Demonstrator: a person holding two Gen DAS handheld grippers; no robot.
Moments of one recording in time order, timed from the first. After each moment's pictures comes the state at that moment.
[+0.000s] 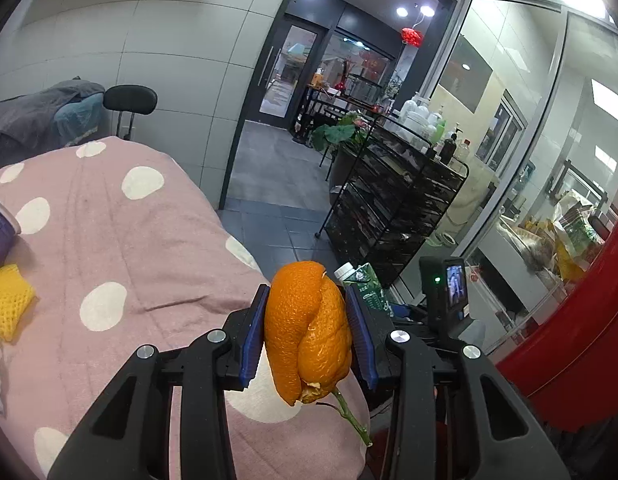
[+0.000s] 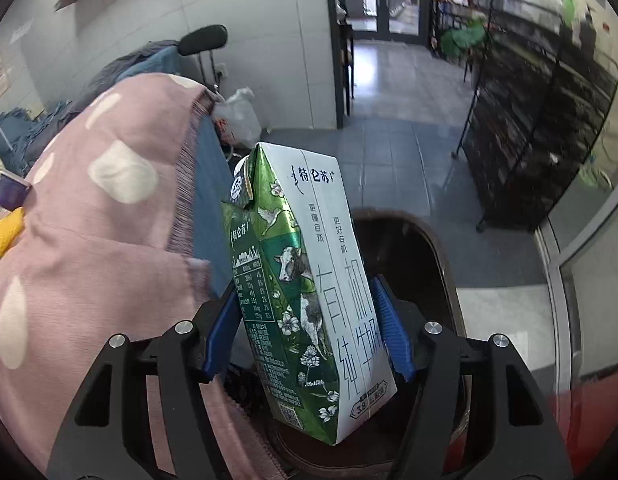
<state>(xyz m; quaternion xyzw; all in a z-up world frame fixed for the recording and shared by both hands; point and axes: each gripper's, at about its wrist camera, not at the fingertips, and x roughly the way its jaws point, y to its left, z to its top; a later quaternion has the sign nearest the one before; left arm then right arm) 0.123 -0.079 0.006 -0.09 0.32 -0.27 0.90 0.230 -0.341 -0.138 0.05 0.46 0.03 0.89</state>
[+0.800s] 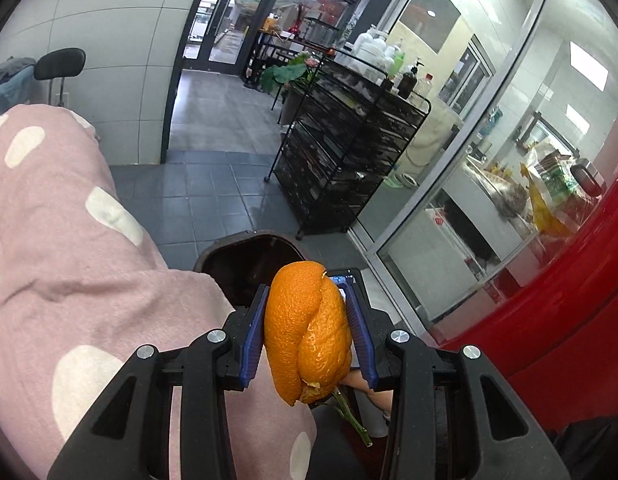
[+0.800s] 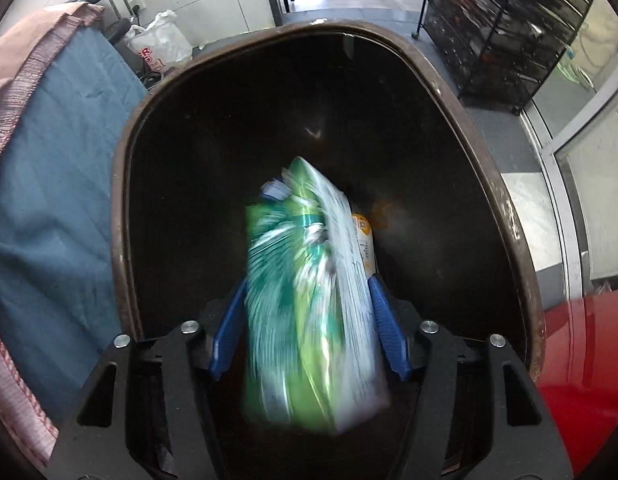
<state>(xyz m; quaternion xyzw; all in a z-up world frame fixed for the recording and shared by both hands) 0.145 -0.177 -0.037 -0.06 0.40 -0.36 0.84 0.246 -0.379 -0.279 0.11 0.60 -0.05 0.79</state>
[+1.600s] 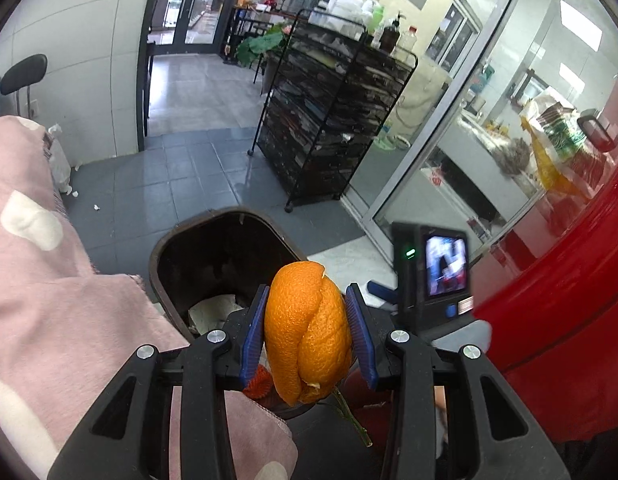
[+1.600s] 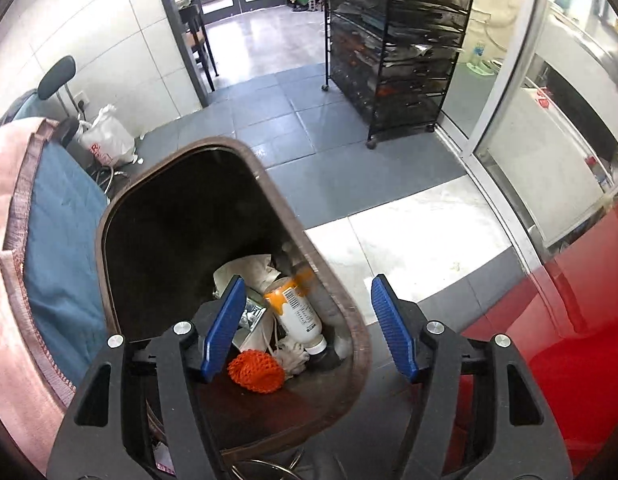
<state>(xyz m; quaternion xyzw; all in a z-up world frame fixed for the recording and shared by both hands) 0.154 -0.245 -0.070 0.00 0.43 -0.38 0.82 0.174 -0.440 -0.200 0.15 0.49 -0.19 0.84</state>
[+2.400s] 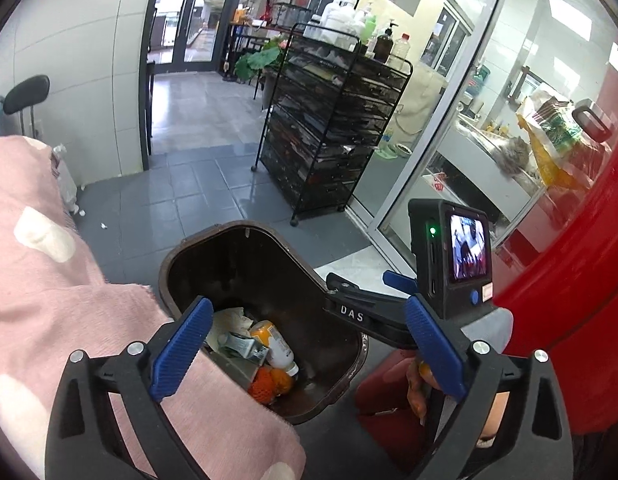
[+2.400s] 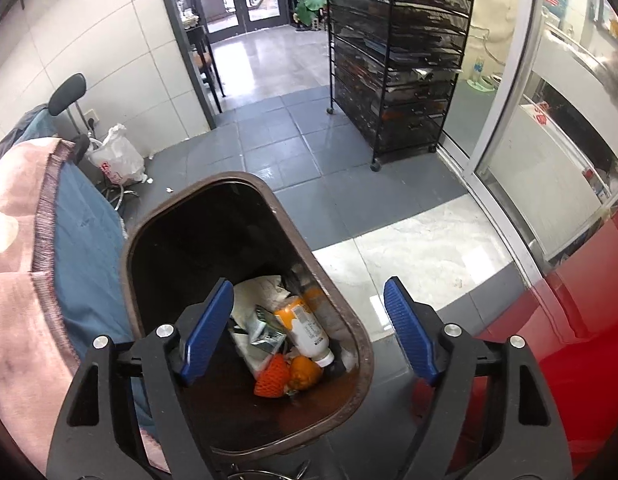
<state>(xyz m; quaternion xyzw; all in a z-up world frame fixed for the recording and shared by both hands) 0.139 -0.233 -0.057 0.01 0.39 -0.37 0.84 0.174 -0.436 -0.170 0.15 0.46 -0.18 0.86</state>
